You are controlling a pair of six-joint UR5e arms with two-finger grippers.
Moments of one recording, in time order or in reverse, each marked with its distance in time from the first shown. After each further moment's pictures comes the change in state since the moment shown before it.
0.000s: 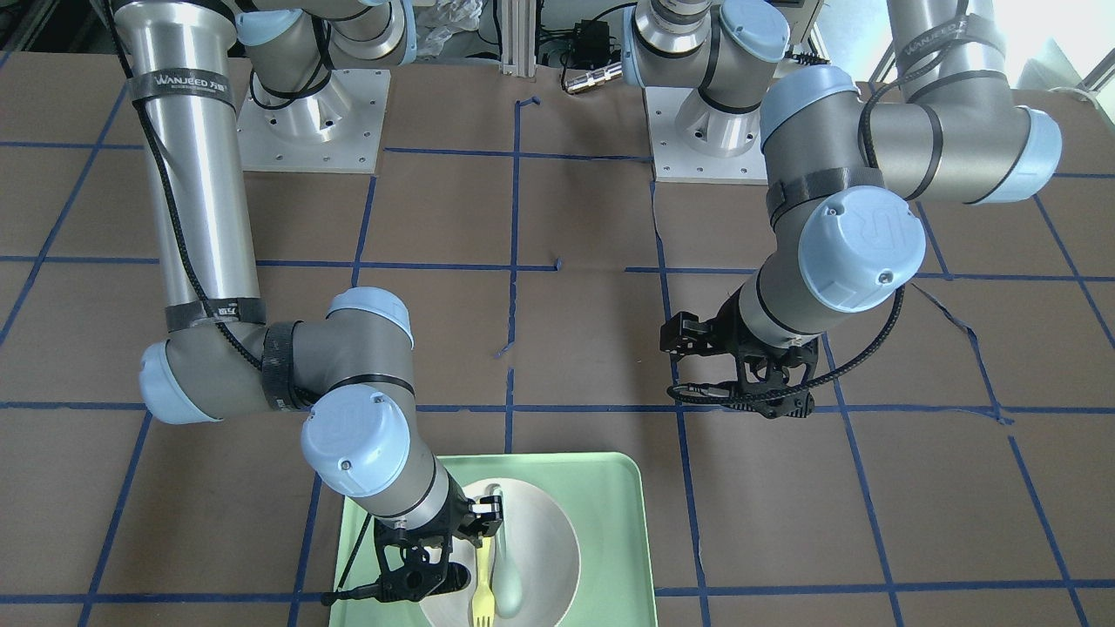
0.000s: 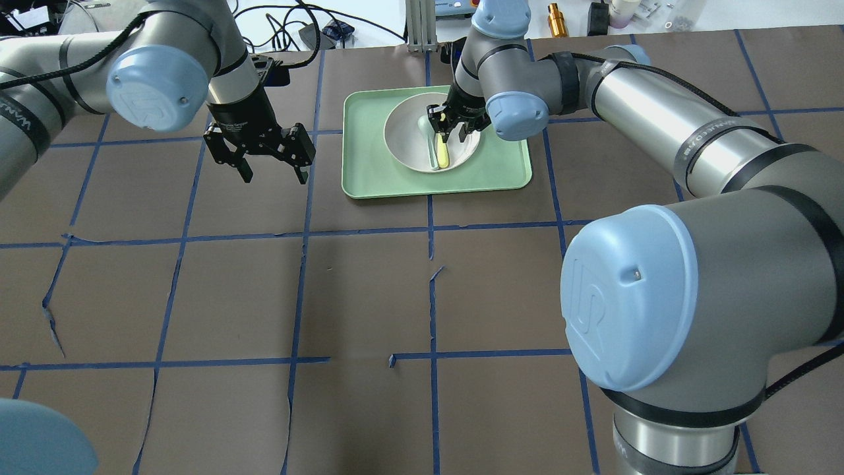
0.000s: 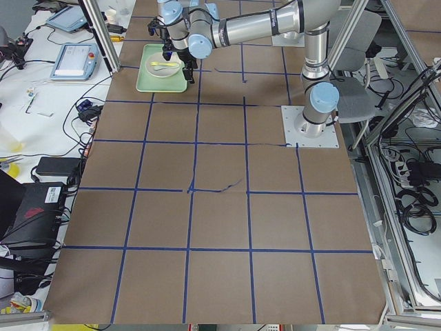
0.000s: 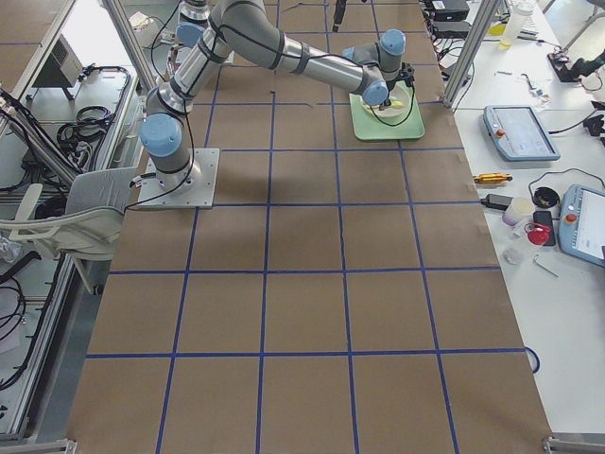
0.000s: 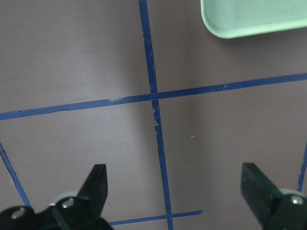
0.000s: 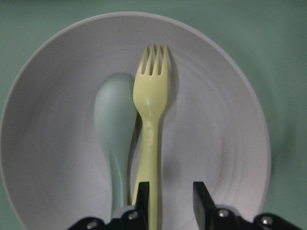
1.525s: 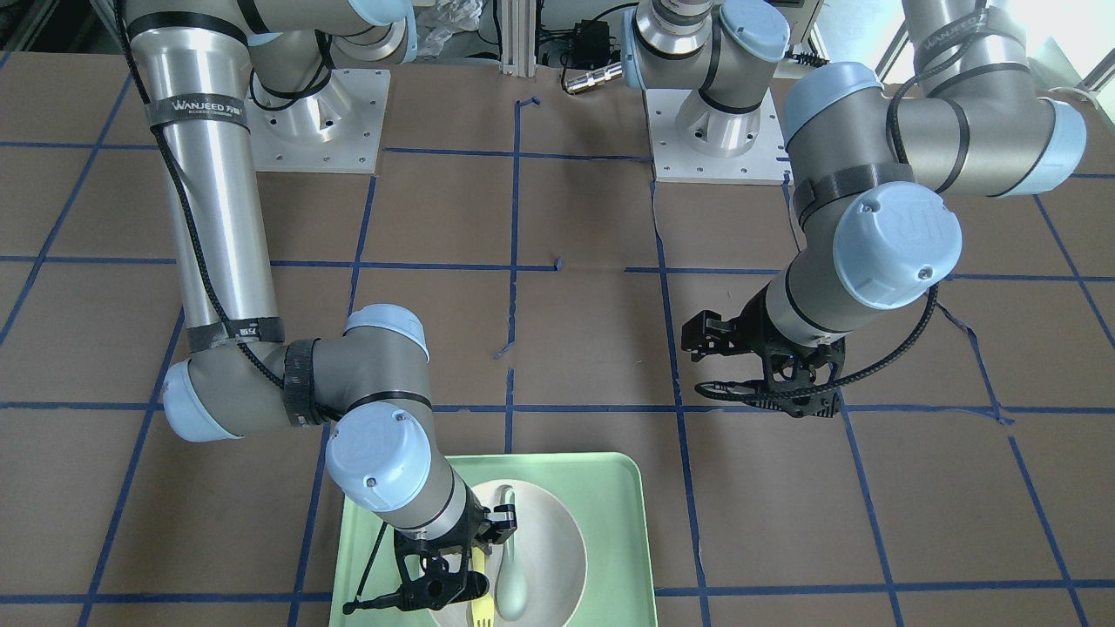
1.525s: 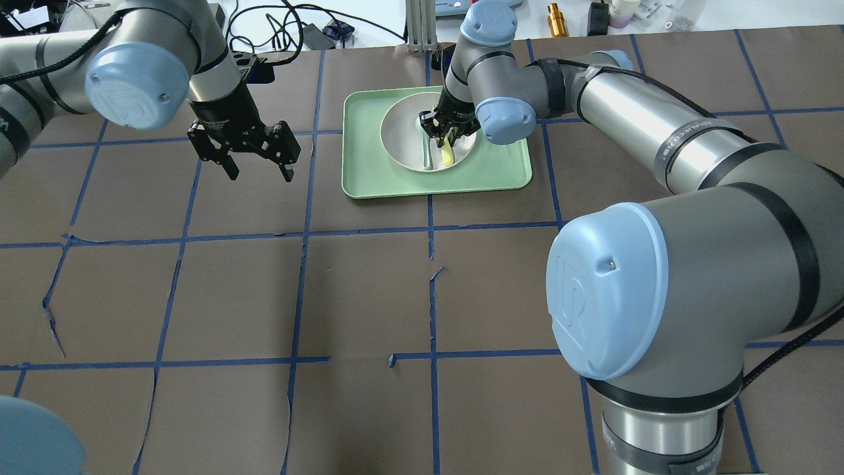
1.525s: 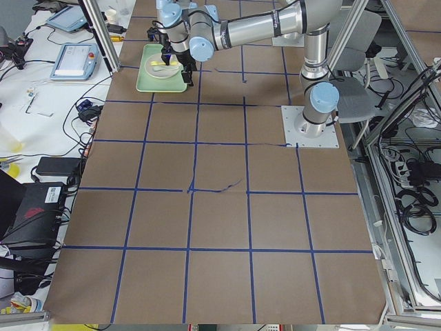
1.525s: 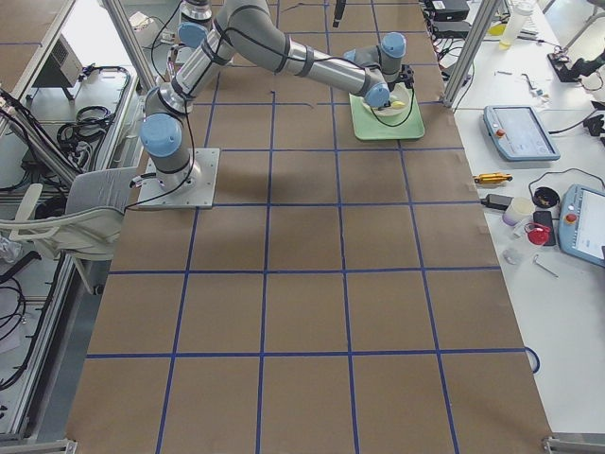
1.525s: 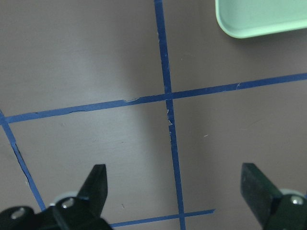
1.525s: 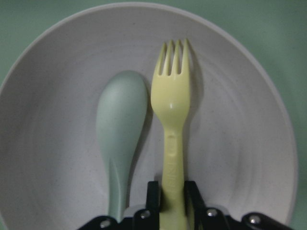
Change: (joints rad) left arm 0.037 0.013 -0.001 -0.002 0.004 0.048; right arm 0.018 0.042 -0.034 -0.001 0.003 0.001
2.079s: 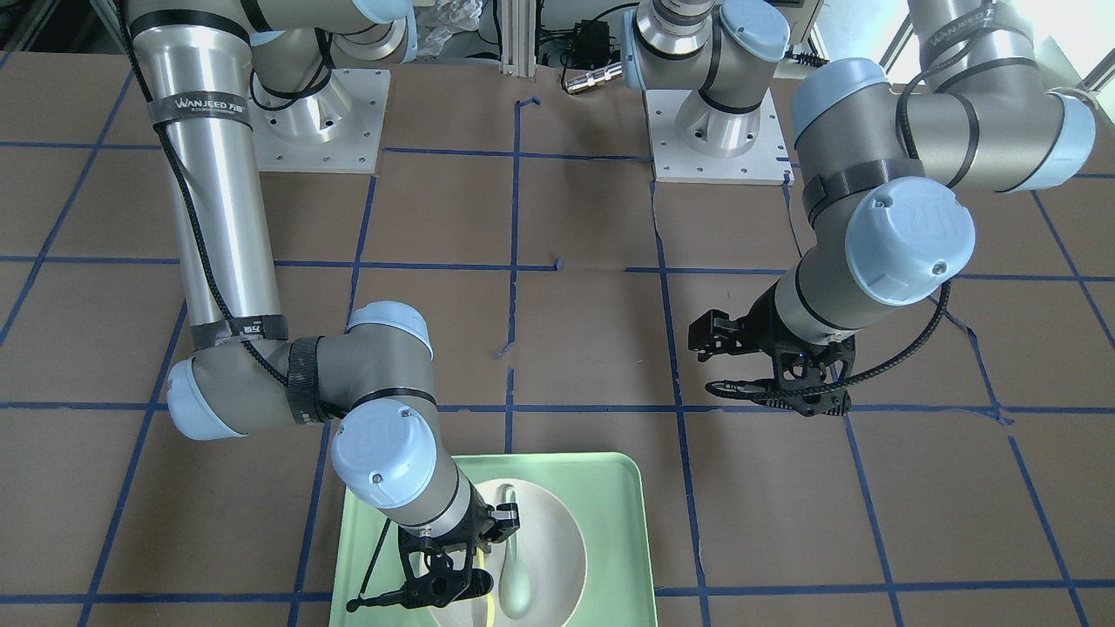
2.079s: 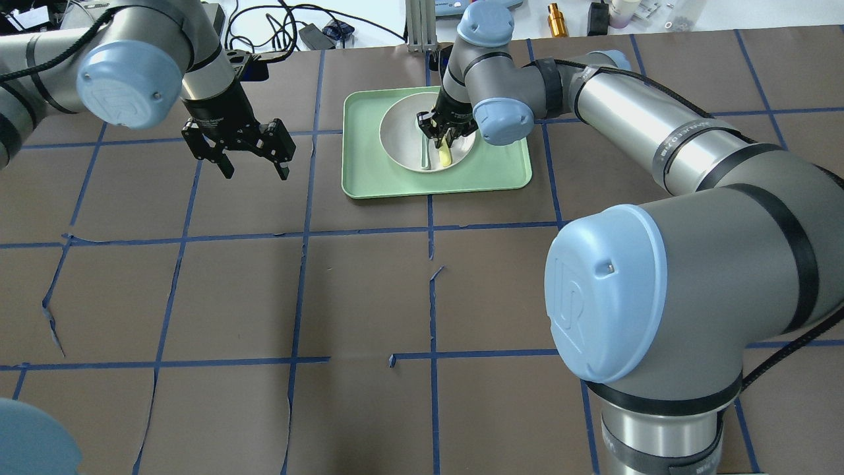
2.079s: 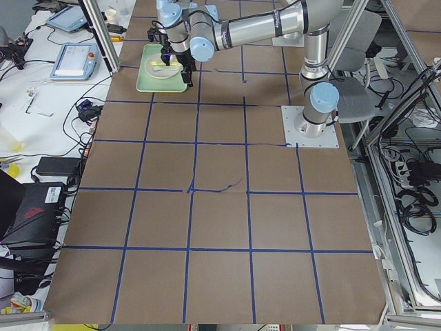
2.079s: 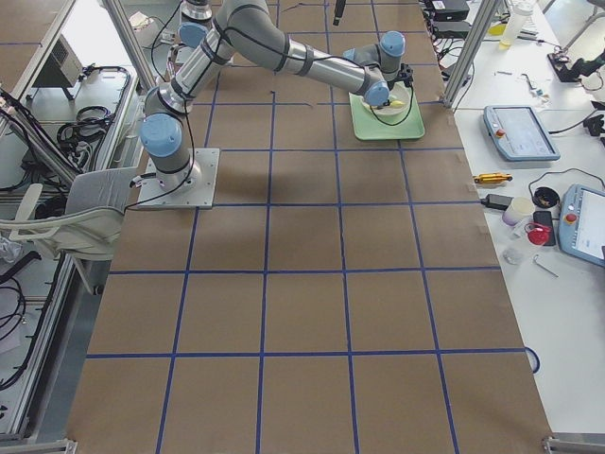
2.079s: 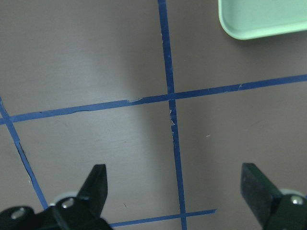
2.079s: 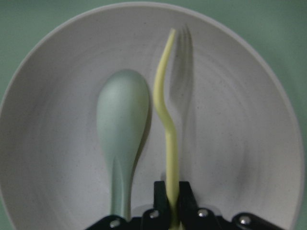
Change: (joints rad) left arm 0.011 0.006 0.000 0.001 0.000 0.001; right arm 0.005 -0.004 0.000 0.001 -0.003 0.012
